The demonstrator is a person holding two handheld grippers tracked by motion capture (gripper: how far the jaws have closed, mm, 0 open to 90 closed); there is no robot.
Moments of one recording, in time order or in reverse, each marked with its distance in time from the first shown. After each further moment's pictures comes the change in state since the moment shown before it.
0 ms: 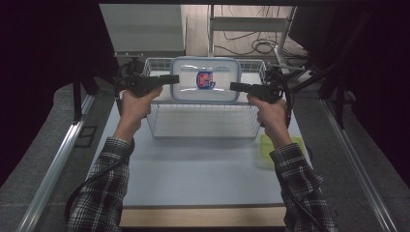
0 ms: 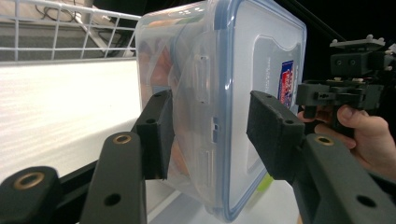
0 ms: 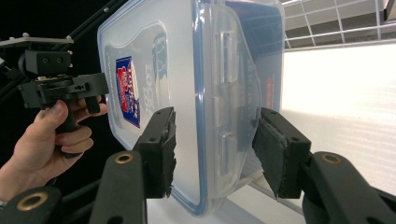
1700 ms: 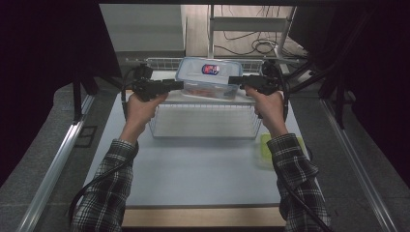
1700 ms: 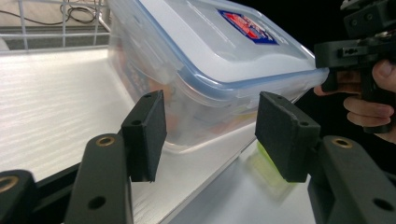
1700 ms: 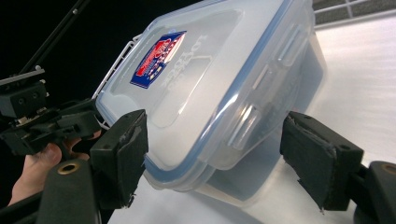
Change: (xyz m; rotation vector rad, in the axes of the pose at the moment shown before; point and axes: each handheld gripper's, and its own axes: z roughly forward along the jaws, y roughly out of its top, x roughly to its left) left arm 0.002 -0.012 0.016 0.041 0.080 0.059; right arm -0.019 0.020 0.018 0.089 -0.057 0.173
